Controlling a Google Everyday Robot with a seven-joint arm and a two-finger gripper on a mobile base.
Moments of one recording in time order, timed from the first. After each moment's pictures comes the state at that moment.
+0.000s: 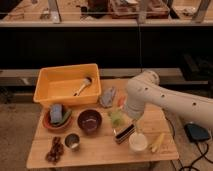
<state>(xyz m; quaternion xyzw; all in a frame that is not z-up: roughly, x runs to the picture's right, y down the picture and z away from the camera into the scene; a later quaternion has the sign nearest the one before) 0.109 0.159 0.702 -0.31 -0.17 -0.31 0.88</state>
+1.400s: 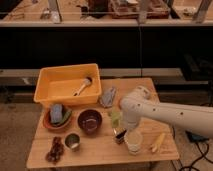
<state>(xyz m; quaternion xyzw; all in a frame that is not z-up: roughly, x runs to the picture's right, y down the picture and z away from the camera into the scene) 0.117 0.206 0.747 -0.31 -0.13 -0.28 0.90</state>
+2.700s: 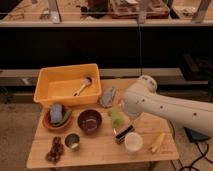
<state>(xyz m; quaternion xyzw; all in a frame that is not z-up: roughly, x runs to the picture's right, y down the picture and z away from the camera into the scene) 0.109 0.122 0.729 -0.21 -0.11 -0.32 0.92</state>
